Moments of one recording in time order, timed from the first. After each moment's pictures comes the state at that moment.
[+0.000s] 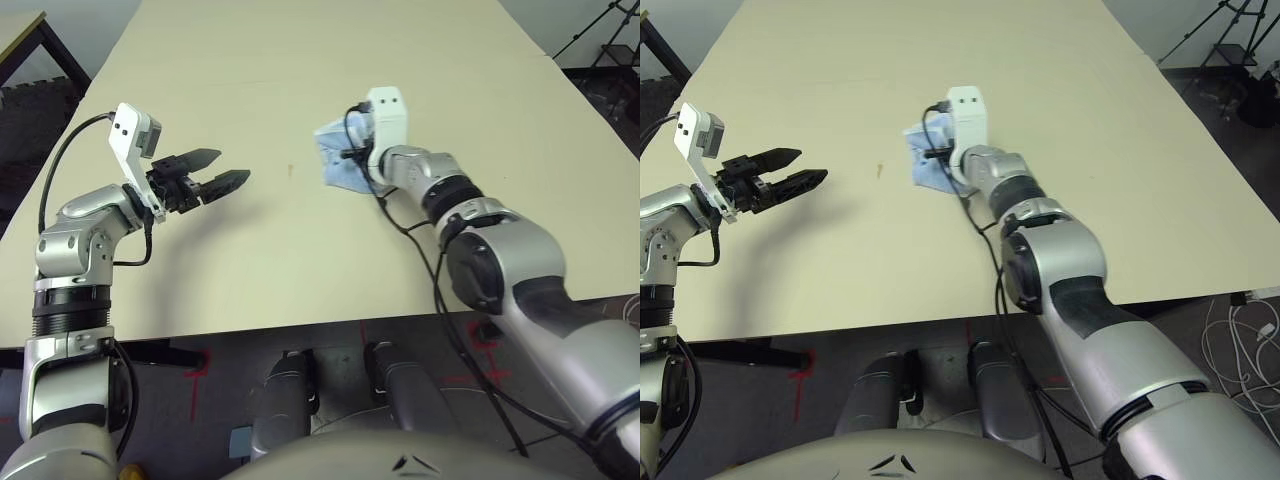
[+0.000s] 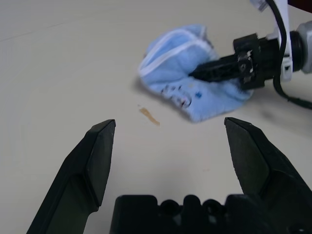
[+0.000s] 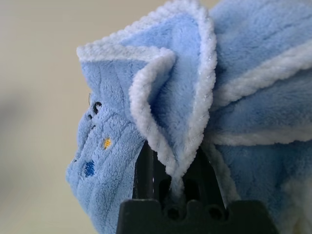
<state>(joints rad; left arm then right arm) -0.49 0.72 0.22 0.18 -0.49 0.54 -0.95 -1.30 0.16 -0.21 1.30 0.11 0.40 0.23</state>
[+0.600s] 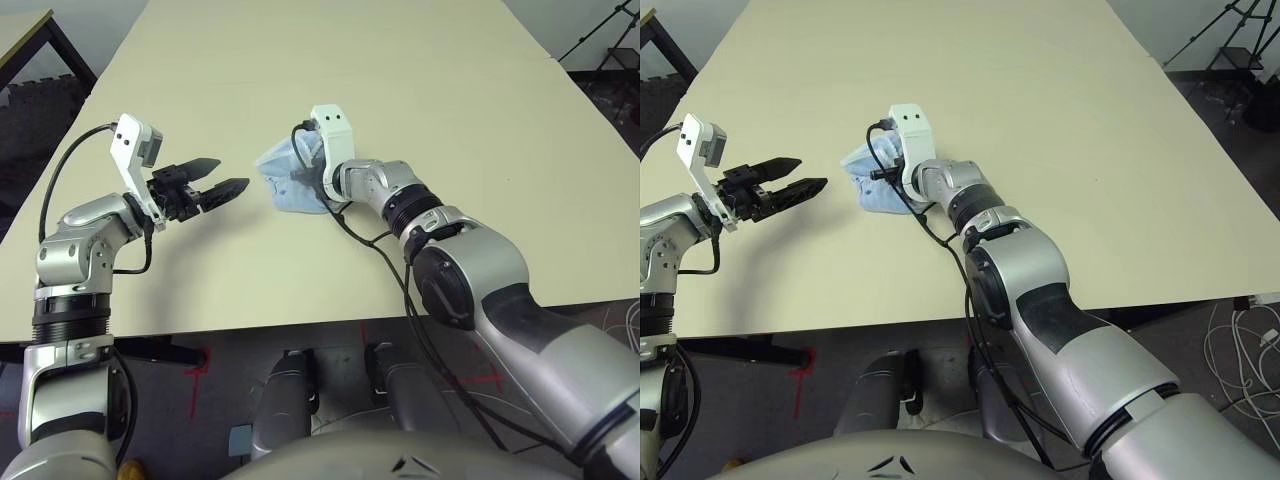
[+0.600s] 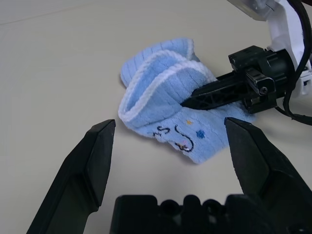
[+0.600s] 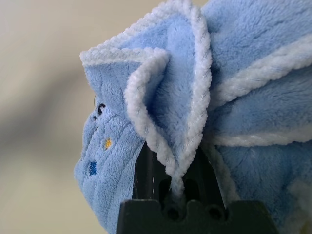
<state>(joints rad) -0.45 0.72 0.23 0.16 -0.49 0.55 -0.94 -1.31 0.17 -0.12 1.26 0.12 0.53 0.42</state>
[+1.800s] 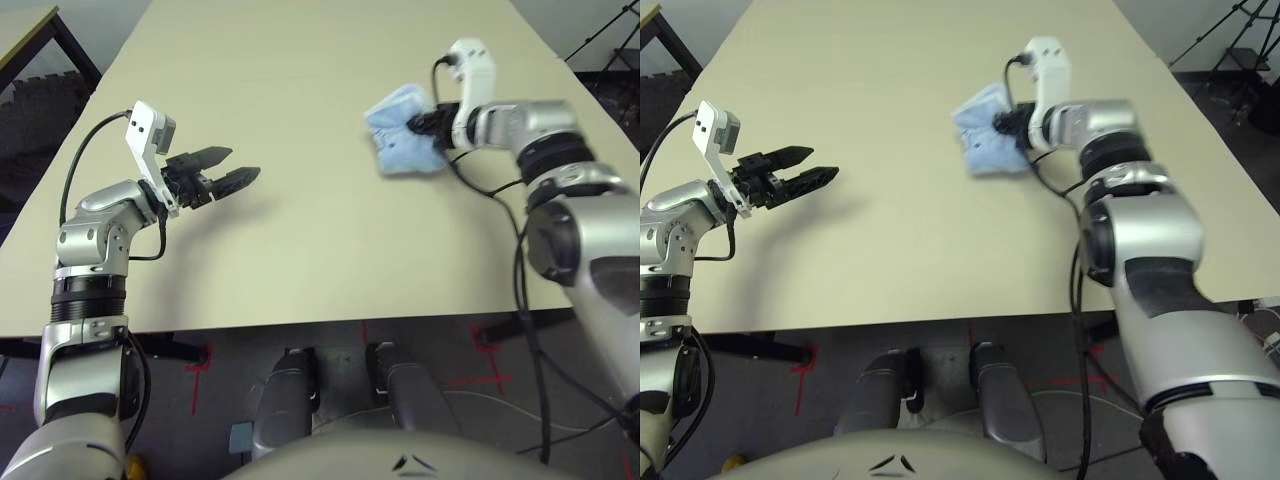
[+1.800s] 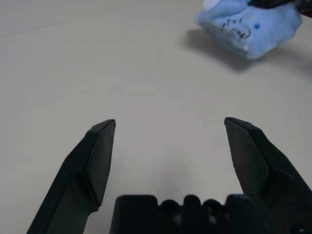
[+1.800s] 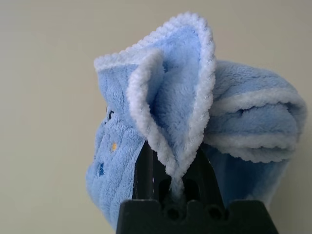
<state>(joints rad) -0.55 0.67 0.17 0.28 -0.47 0.49 -0.96 -1.35 -0.50 -0.10 1.18 0.09 0.63 0.72</state>
